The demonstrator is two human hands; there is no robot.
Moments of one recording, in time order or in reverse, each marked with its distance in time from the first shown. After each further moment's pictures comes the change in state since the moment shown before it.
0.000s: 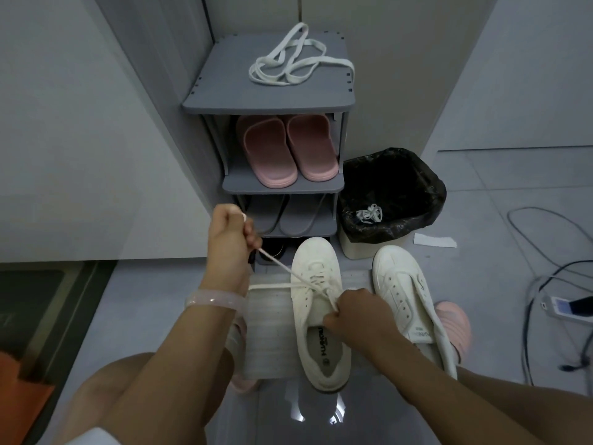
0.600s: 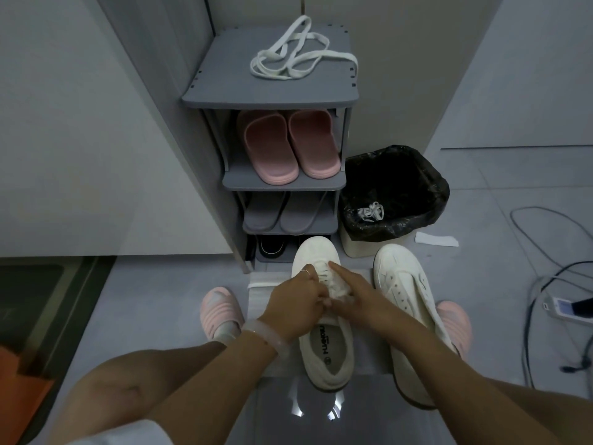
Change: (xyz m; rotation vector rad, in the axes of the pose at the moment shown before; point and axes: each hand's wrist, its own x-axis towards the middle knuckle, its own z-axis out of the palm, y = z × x) left_hand -0.042 -0.076 0.012 1.429 -0.756 0.293; right_hand 0.012 0.019 -0.010 0.688 -0.180 -0.126
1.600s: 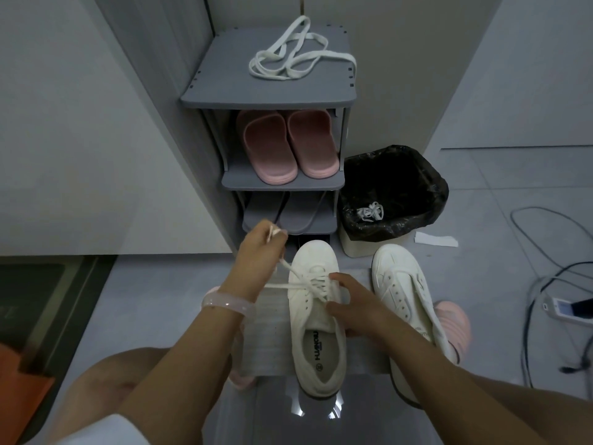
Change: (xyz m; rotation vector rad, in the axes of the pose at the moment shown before) left_hand 0.008 -0.016 -0.060 -0.894 0.431 -0.395; right_hand 0.002 0.001 0.011 0.105 0.013 0.289
